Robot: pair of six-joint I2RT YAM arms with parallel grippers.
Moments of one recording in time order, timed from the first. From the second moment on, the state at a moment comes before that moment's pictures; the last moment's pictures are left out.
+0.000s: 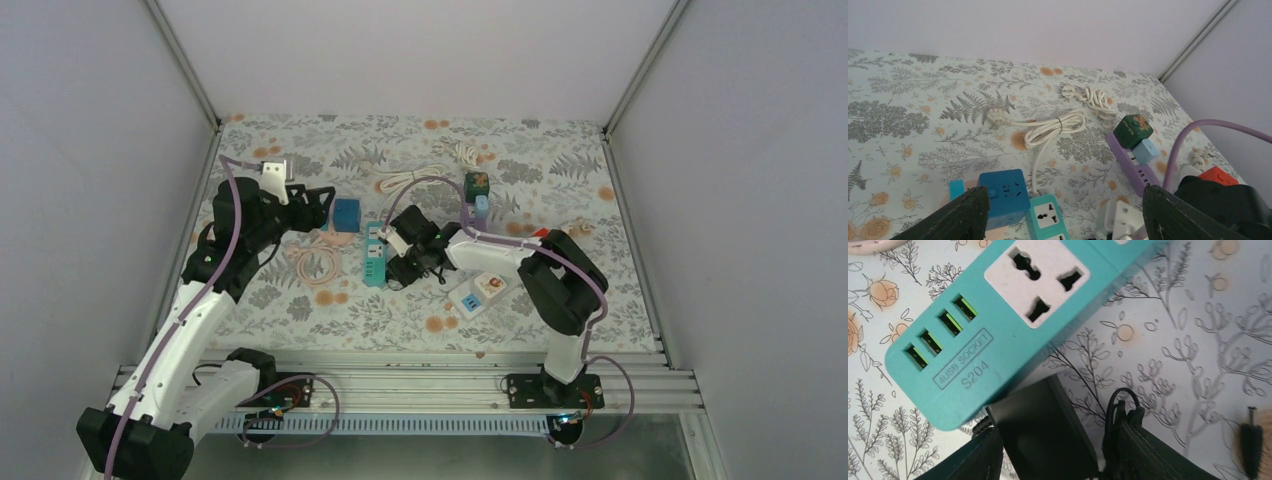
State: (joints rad) left arm -0.24 0.89 0.86 -0.32 0.25 -0.33; right arm 0.85 1.84 1.15 -0.40 -0.07 0.04
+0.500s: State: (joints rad) left arm -0.24 0.93 0.86 -0.32 0.26 -0.33; right arm 0.87 1.90 1.18 -0.40 -0.05 -0.02
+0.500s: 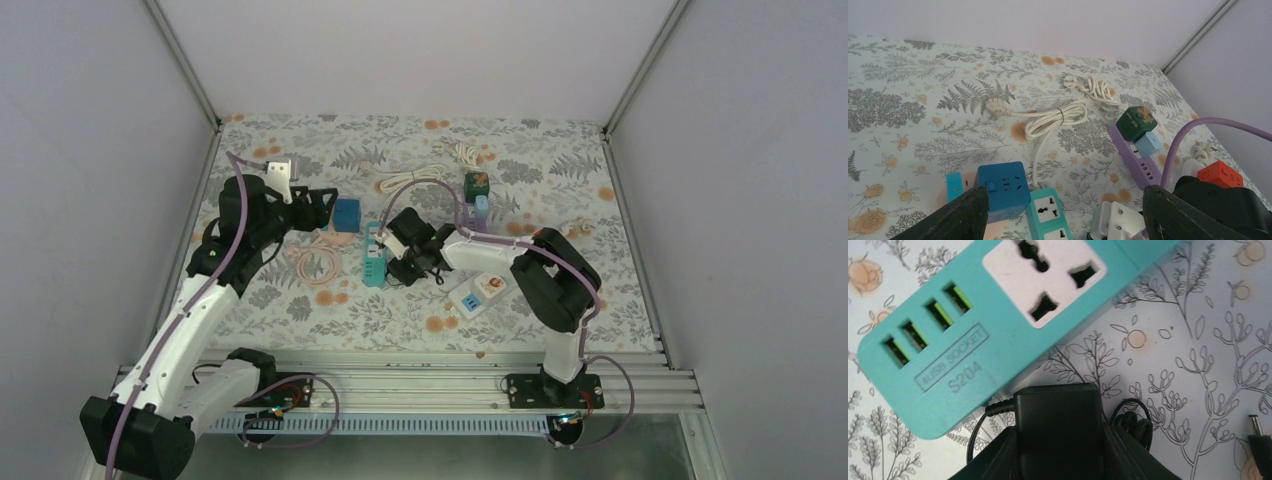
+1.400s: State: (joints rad) left arm -0.26 1.11 0.93 -0.32 0.69 -0.33; right arm 0.98 1.45 0.91 0.34 0.04 -0.35
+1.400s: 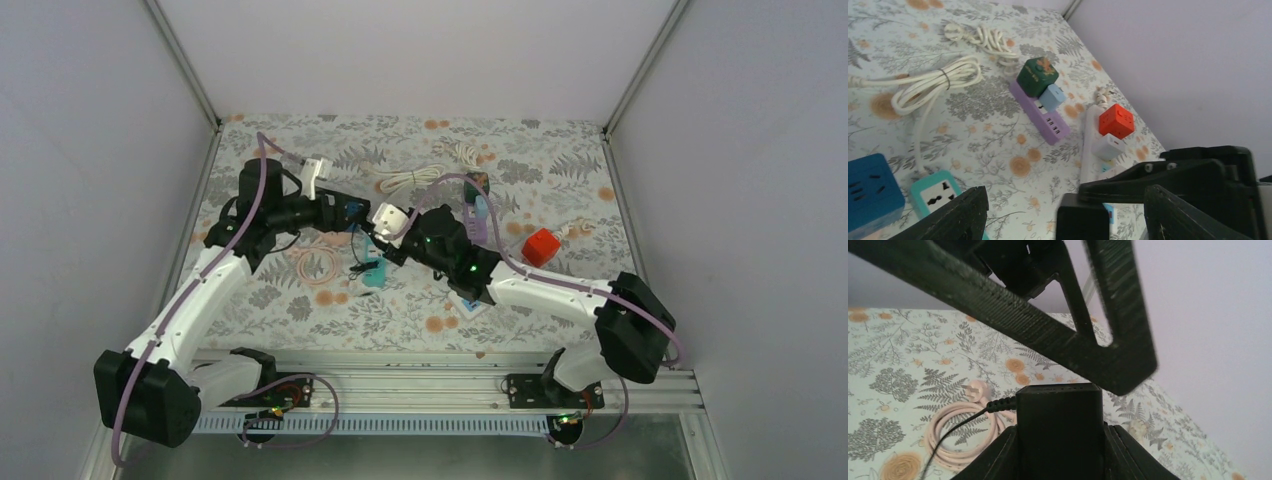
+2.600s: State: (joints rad) left arm -0.27 1.18 1.02 -0.50 0.35 -0.31; right arm 0.97 1.42 0.90 0.29 0.10 -0.15
